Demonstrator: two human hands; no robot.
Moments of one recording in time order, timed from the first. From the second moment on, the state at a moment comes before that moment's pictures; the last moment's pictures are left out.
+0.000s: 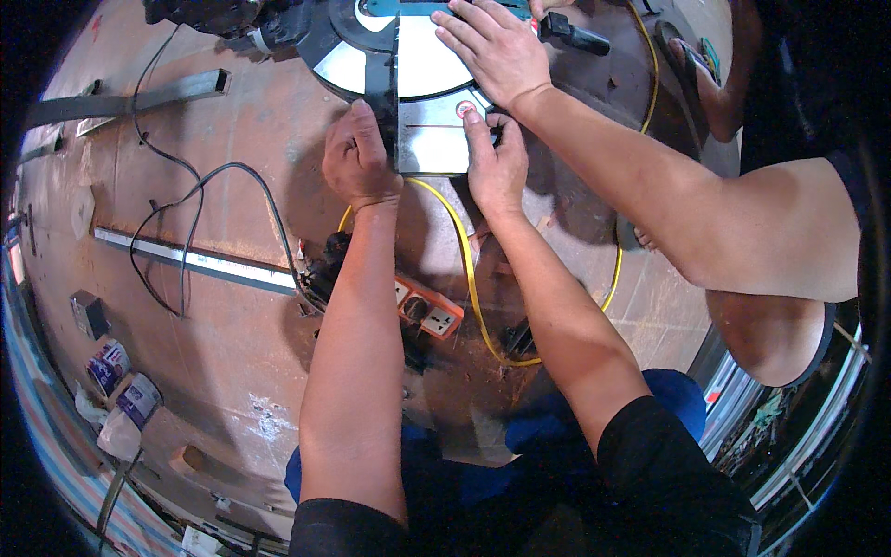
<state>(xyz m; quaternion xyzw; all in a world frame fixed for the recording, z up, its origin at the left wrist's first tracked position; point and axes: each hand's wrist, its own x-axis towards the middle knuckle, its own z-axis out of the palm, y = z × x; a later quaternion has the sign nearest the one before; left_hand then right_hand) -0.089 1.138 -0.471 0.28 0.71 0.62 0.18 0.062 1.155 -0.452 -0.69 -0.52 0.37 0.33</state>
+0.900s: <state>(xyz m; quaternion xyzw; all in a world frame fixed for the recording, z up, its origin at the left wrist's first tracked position) -0.092 1.136 -0.473 0.34 0.74 0.57 0.12 0.061 1.156 -0.461 -0.69 -0.53 0.34 0.35</state>
